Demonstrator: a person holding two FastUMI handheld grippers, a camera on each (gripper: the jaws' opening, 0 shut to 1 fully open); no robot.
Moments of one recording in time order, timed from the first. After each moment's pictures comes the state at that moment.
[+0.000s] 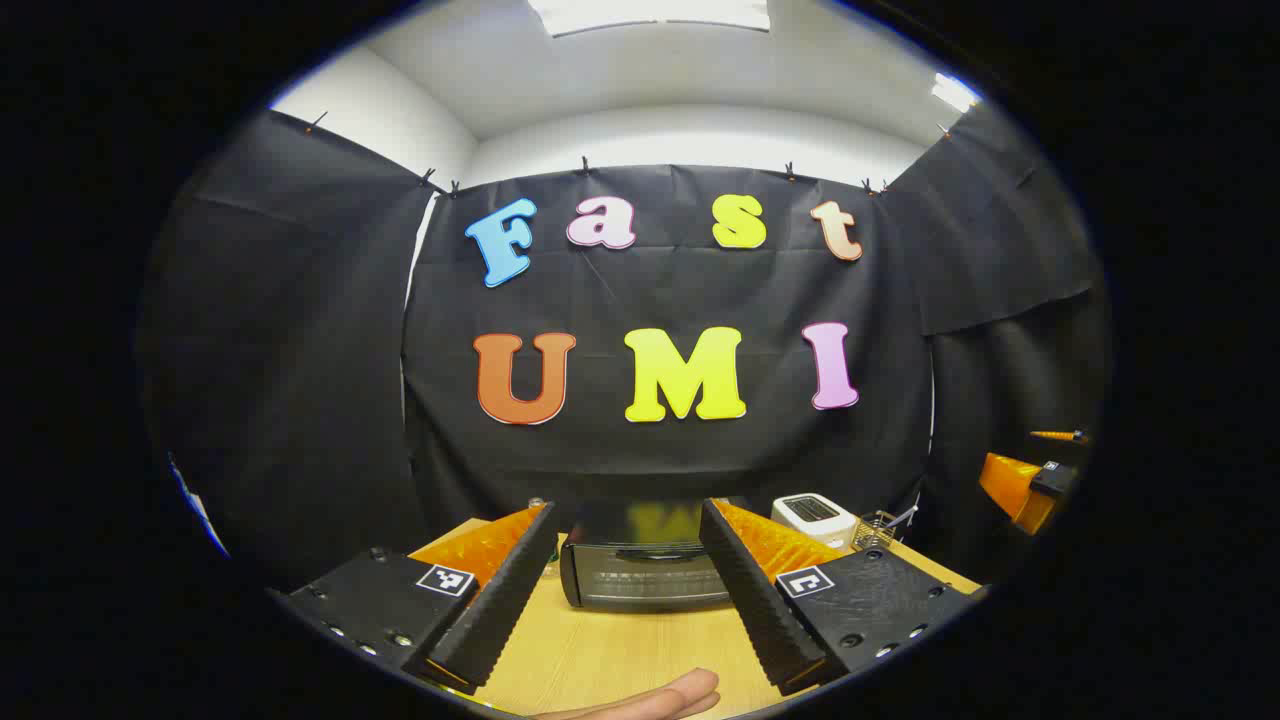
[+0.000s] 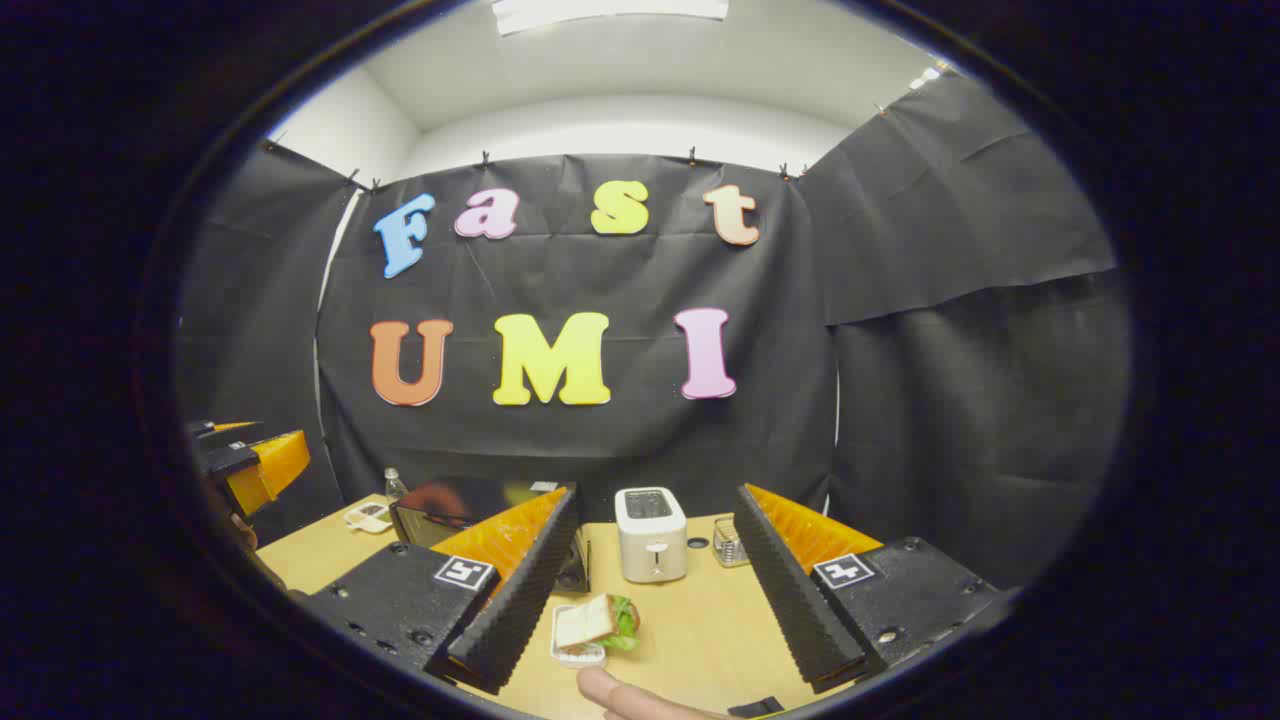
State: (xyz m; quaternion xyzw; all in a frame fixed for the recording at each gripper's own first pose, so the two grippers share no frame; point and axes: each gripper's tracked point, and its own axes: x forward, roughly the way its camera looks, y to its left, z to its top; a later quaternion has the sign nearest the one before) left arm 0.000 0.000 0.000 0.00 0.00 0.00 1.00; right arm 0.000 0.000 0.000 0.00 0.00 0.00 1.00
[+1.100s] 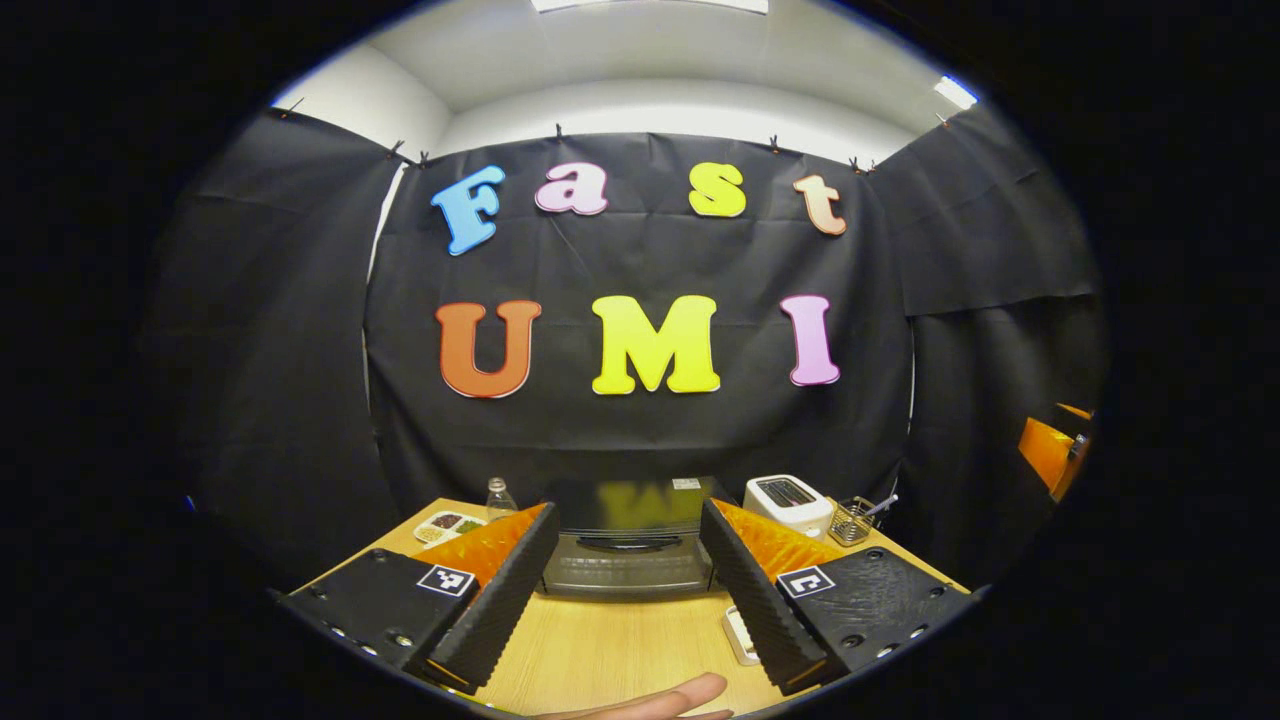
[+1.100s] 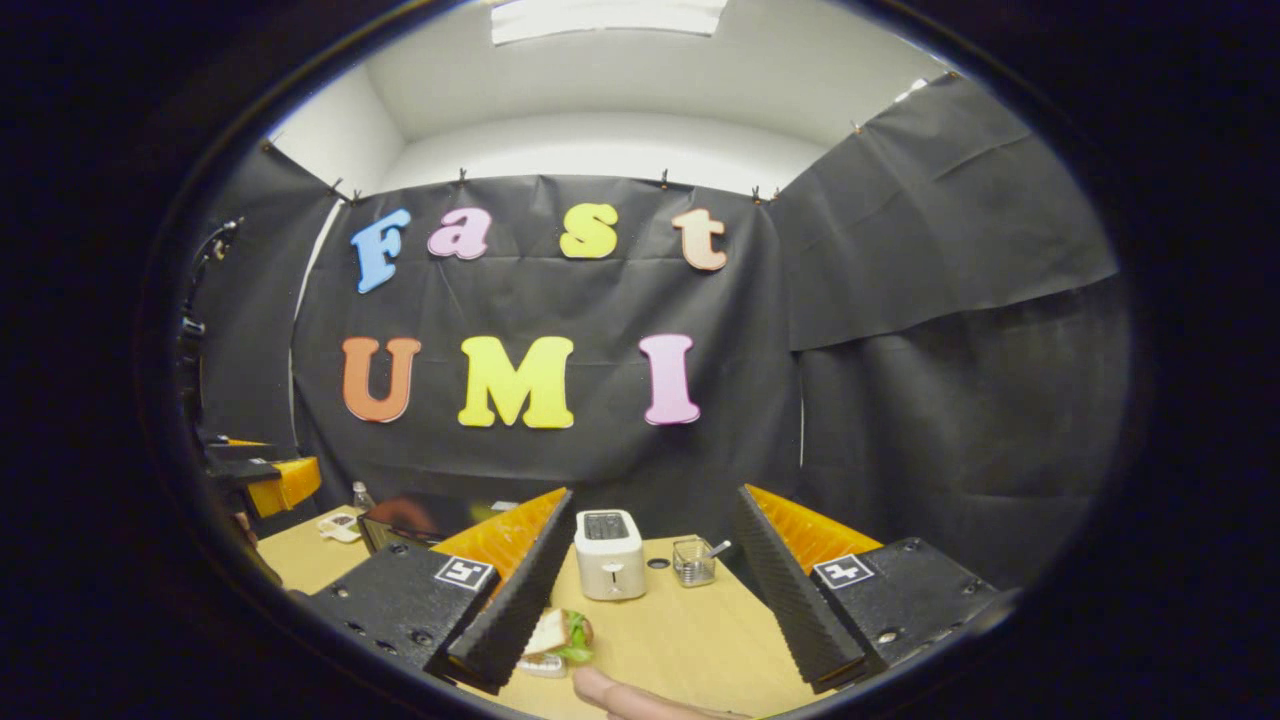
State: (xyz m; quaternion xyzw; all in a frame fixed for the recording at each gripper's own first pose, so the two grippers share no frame) left arm 0.040 -0.043 -0.022 -0.01 0.06 -0.06 1.00; right arm -0.001 -0.050 0.019 0.00 -0.02 -0.03 1.00
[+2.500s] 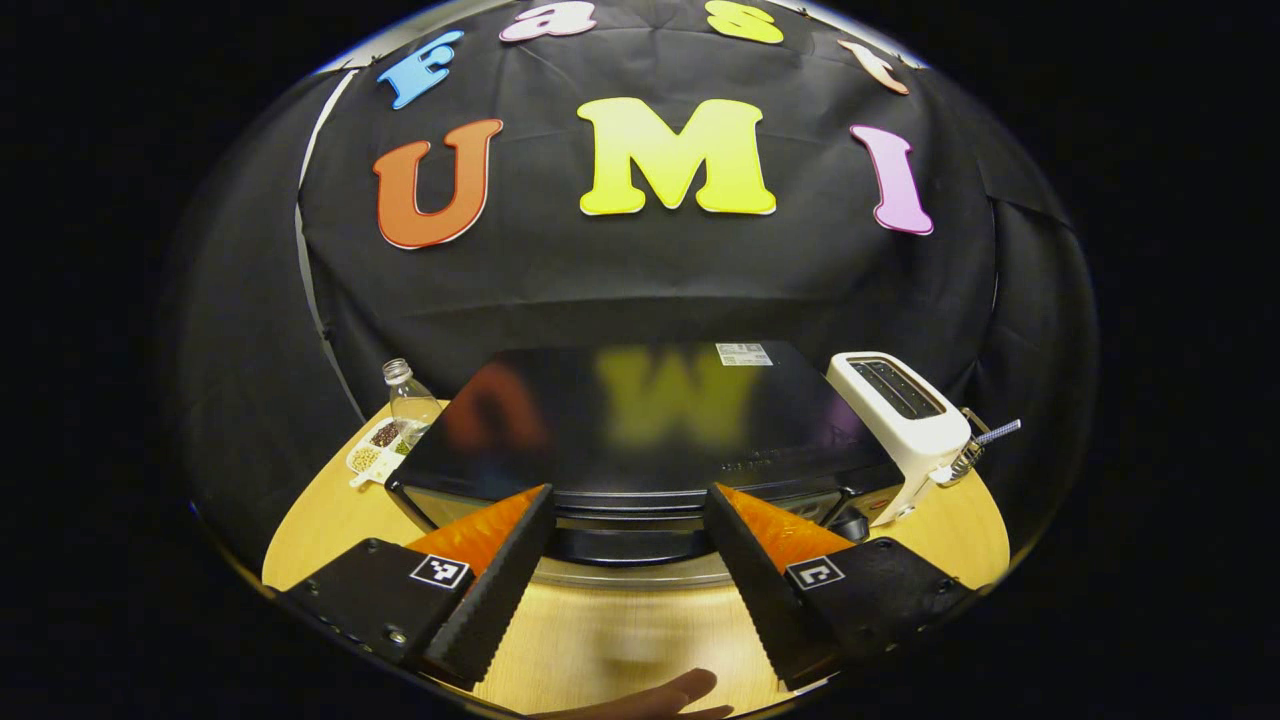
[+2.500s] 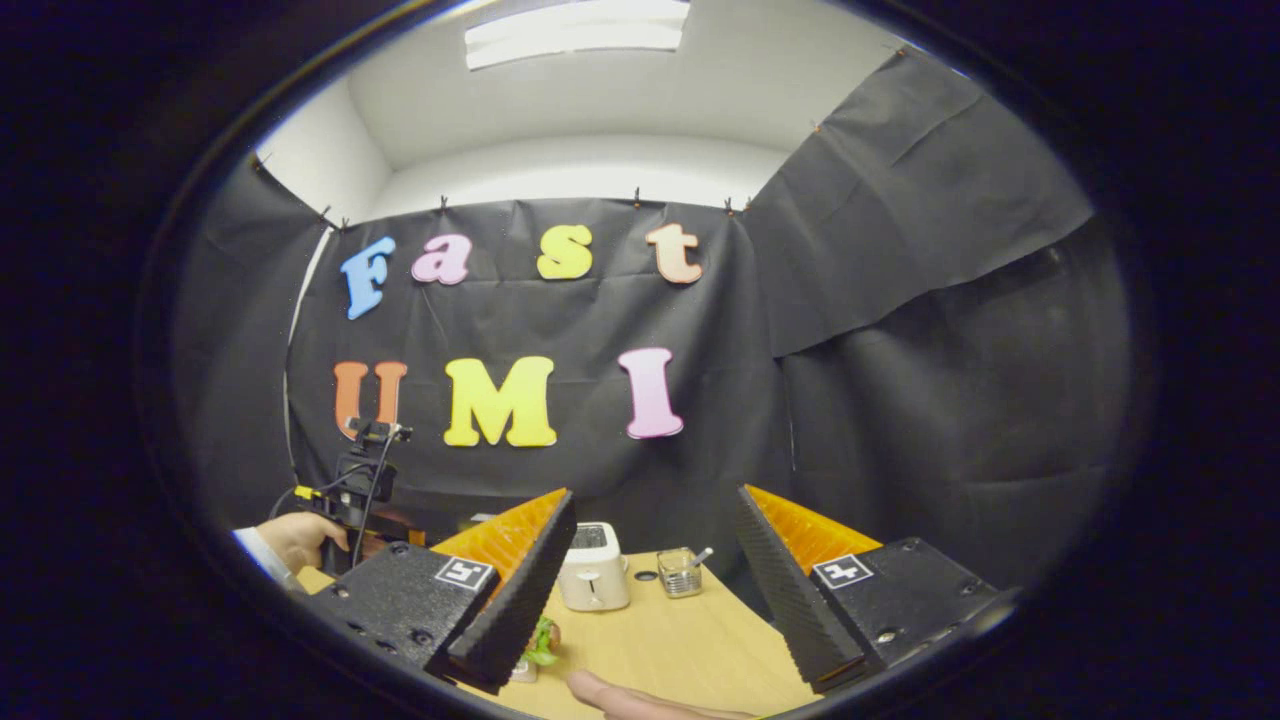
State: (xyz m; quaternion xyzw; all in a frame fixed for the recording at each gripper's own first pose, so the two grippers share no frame) left arm 0.229 -0.059 -0.203 0.01 0.27 -0.02 0.96; right arm 0.001 -0.099 -0.006 0.03 -0.08 -0.03 1.00
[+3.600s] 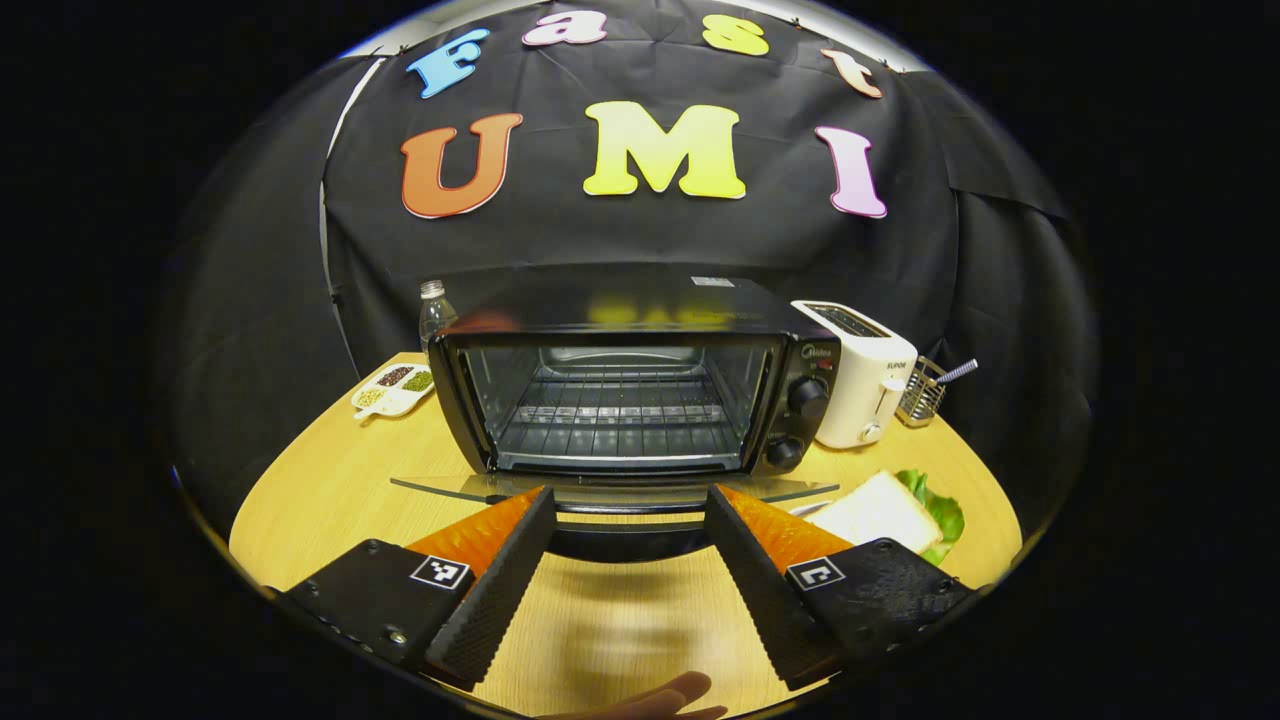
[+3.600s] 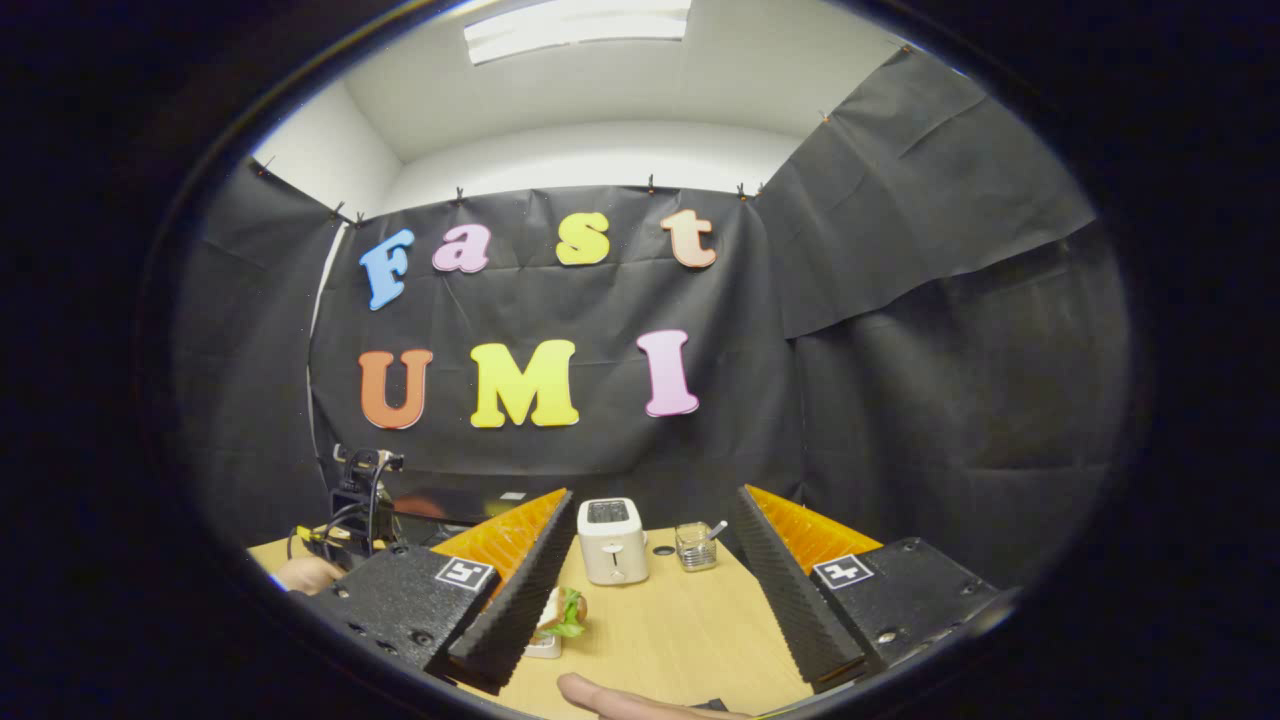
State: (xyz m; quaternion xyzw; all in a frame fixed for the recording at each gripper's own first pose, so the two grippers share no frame) left arm 0.101 -0.059 -0.254 -0.01 0.27 -0.04 0.96; right arm -0.051 -0.077 -0.020 0.03 -0.04 0.00 1.00
